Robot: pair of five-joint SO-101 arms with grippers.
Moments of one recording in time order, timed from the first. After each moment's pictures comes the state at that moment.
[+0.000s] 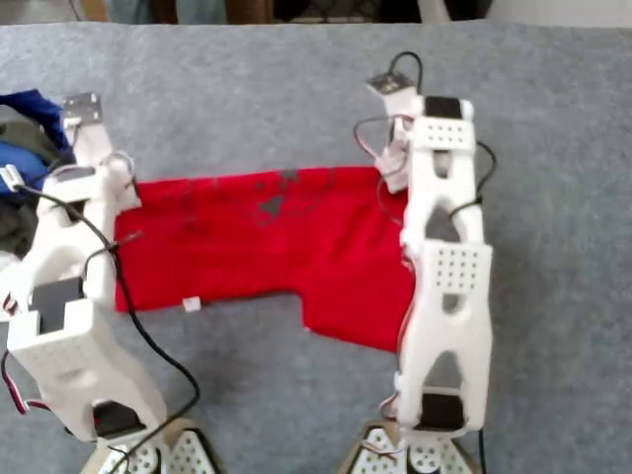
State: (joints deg) left arm -20.5 17.6 14.0 34.3 -0.9; right arm 4.2 62.6 -60.1 91.7 25.0
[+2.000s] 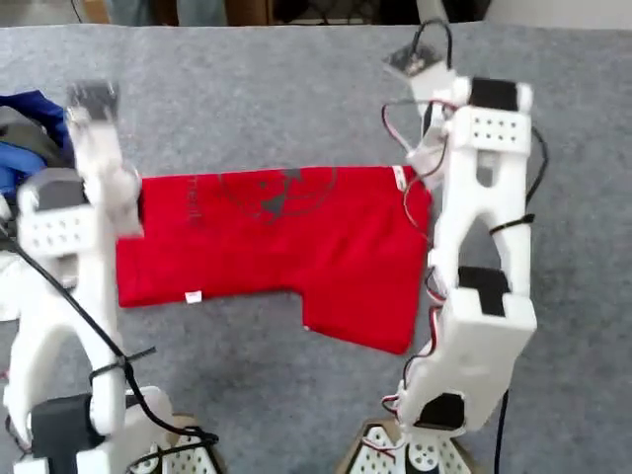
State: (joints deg) left arm -14.9 -21.9 35.2 58.9 -8.8; right arm 6.9 21.4 -21.1 89.3 37.4
